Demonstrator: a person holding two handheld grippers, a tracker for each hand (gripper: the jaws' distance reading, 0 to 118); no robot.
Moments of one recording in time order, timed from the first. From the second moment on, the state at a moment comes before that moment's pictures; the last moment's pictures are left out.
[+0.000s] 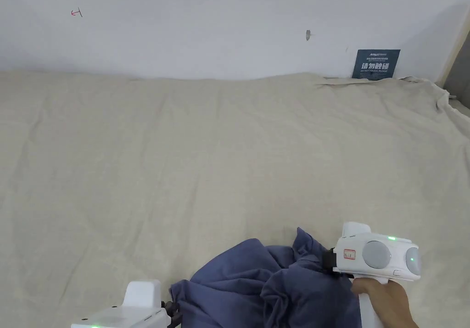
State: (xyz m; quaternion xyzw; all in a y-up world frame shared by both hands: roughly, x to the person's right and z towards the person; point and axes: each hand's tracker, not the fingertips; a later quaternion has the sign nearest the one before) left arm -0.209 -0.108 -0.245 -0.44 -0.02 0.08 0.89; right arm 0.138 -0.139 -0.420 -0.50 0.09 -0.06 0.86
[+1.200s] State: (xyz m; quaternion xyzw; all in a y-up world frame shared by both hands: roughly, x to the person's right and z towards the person) left arm -0.297 0.097 -0.310 -0.23 0.03 0.12 0.96; right arm 0.248 0.134 -0.356 -0.22 0.07 -0.06 0.97
